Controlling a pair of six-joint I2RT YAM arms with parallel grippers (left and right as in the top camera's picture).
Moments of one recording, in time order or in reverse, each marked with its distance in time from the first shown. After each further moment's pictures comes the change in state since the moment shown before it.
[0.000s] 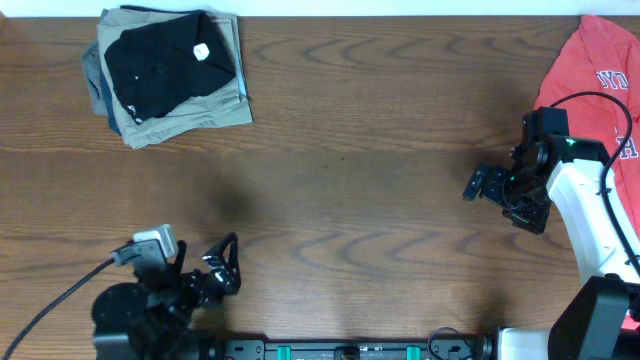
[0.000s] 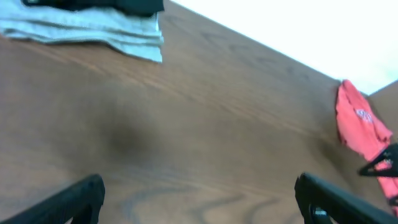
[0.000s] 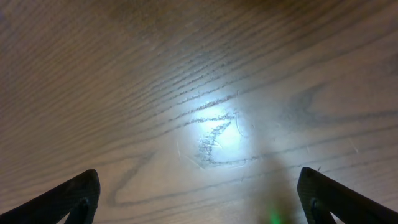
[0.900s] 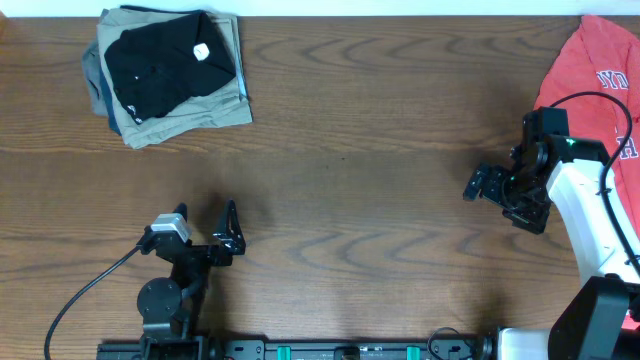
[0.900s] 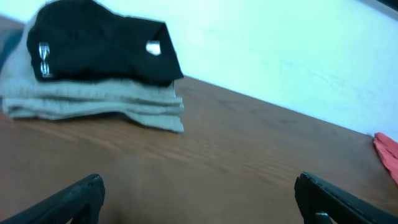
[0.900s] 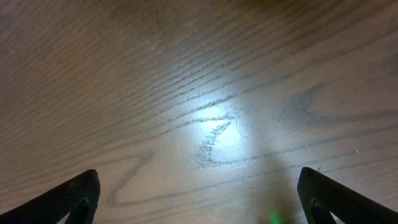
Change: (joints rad) left arm -0.001 -0.194 -0.592 0.760 -0.126 0.041; right arm 0.000 0.000 0.000 -0.001 0.000 0.000
